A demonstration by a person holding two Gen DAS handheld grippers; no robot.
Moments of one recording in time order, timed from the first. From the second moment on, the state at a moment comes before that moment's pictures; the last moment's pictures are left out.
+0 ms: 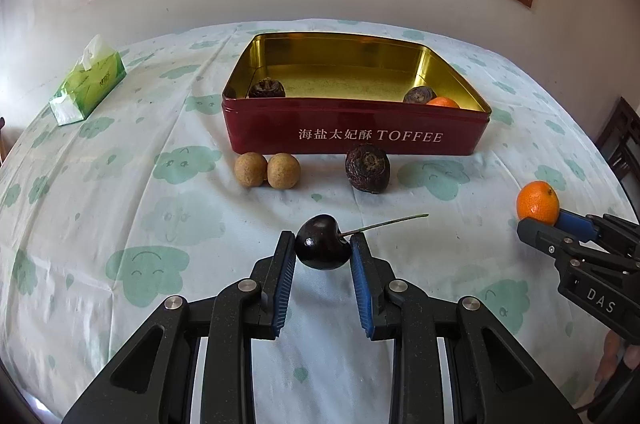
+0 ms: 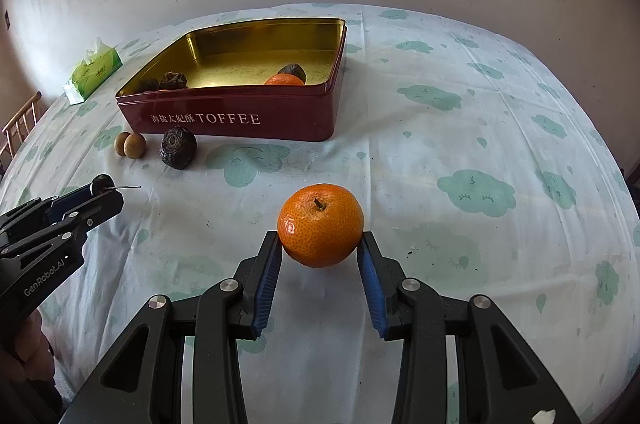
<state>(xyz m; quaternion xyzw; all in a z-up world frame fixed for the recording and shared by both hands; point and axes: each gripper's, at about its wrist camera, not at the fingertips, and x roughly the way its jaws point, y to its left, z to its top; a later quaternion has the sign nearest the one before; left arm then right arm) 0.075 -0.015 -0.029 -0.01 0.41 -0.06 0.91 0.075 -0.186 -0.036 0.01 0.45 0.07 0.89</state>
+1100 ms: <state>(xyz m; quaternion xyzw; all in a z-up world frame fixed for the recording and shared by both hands) 0.172 0.009 0.014 -0.02 0.39 -0.05 0.92 0.159 -0.138 0.006 -0.01 0.41 0.12 0.90</state>
